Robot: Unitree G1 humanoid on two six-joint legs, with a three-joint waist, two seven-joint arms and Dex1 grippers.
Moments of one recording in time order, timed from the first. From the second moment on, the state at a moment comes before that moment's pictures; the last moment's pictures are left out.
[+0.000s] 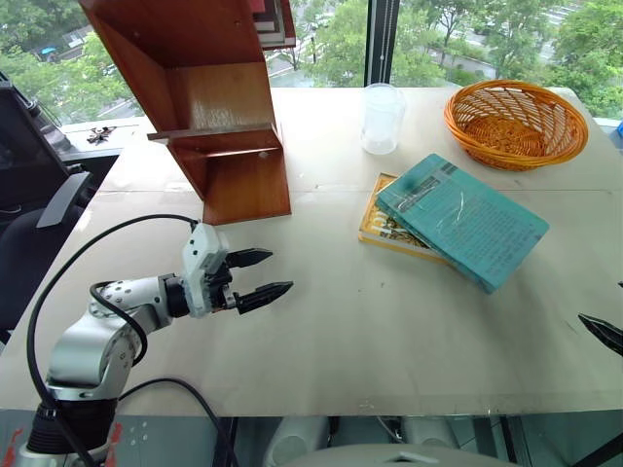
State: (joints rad) left arm -0.04 0.76 0.19 -0.29 -0.59 0.54 -1.02; right arm 0.55 -0.76 -0.85 -0.35 0.61 0.36 1.03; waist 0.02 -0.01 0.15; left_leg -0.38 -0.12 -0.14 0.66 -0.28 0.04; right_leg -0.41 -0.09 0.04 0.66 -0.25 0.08
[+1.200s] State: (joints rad) left arm -0.07 0.68 0.15 -0.54 -0.75 0.49 -1.01; right arm -0.87 -0.89 0.17 0.55 0.08 0.54 0.78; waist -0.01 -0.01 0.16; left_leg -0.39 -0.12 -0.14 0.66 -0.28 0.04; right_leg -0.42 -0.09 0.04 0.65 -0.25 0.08
